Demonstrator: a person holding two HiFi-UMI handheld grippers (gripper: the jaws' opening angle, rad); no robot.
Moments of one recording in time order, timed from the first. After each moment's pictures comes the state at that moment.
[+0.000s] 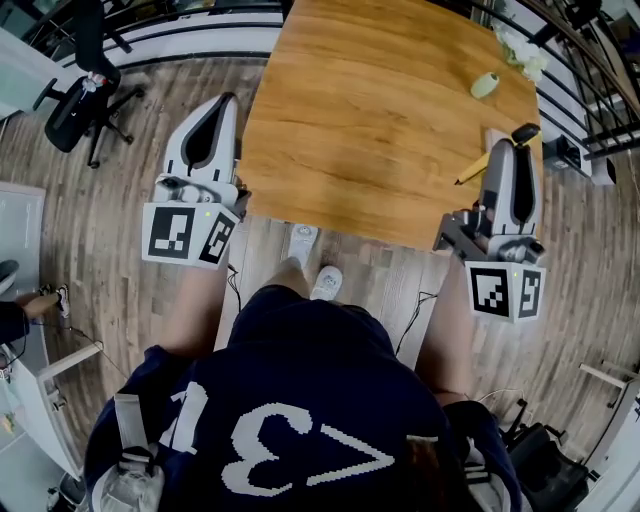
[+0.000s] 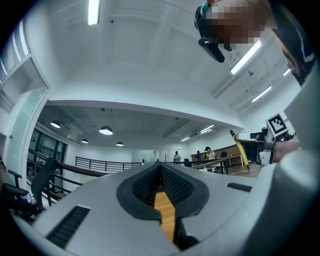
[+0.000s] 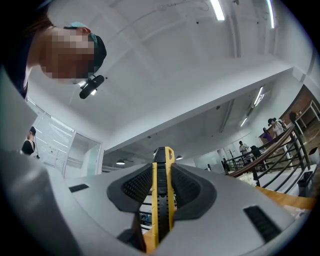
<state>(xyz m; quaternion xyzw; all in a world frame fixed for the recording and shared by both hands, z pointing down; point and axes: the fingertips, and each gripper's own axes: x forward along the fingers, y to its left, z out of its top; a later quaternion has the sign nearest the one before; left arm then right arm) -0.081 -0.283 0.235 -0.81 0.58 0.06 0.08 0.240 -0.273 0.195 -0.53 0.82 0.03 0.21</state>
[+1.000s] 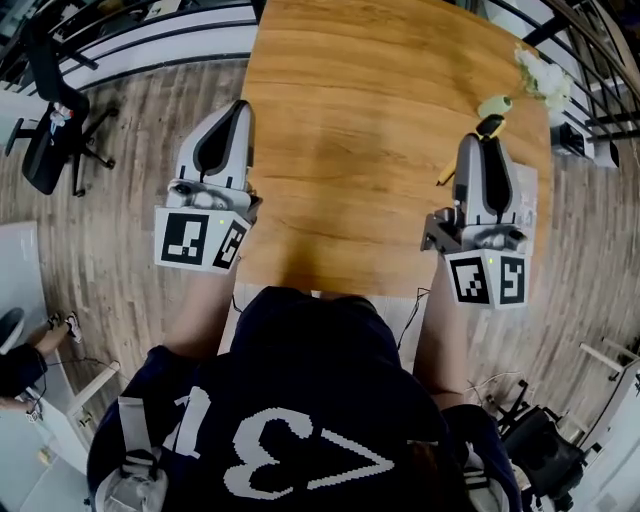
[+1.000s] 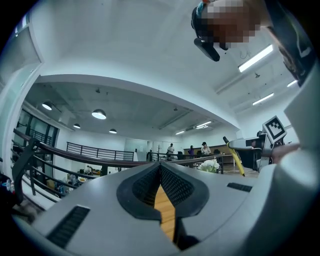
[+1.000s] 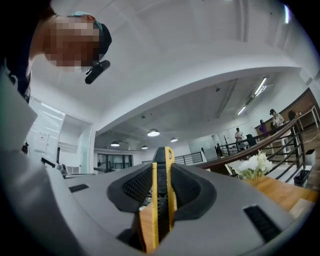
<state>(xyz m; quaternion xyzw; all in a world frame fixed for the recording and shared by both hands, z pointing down) -0.070 -0.484 0.289 -0.84 0.54 0.04 0.02 0.207 -0.467 0.262 -0.56 0.82 -0.02 0.12</state>
